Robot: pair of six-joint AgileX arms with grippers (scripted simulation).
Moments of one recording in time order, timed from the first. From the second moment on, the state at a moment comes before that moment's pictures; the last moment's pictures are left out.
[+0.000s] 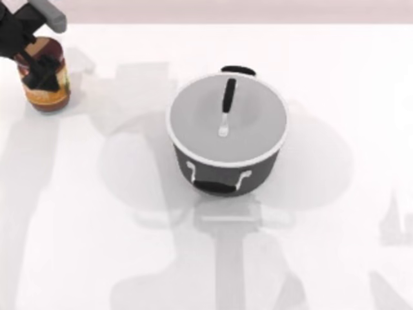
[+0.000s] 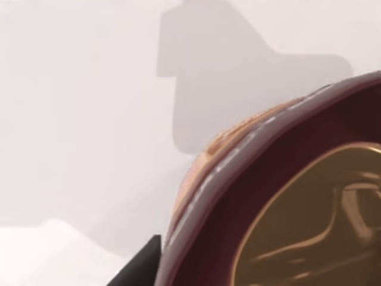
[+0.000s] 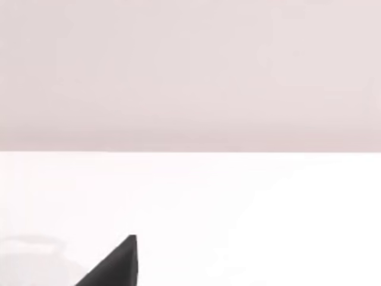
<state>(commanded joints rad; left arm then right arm) 0.06 2.57 2.40 -1.21 0.25 0.90 0.00 0.00 0.00 0.00 0.00 0.00</state>
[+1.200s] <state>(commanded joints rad) 0.07 2.50 2.33 -1.22 0.25 0.90 0.00 0.00 0.00 0.00 0.00 0.00</state>
